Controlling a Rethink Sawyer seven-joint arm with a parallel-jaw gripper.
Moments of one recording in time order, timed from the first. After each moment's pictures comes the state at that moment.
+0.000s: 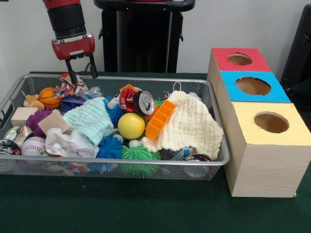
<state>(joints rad) -1.38 -0.58 0.82 2.12 -1.10 0.38 1.57</state>
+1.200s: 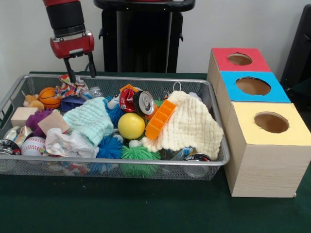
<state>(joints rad) -1.39 -0.59 0.86 2.12 -1.09 0.42 1.52</state>
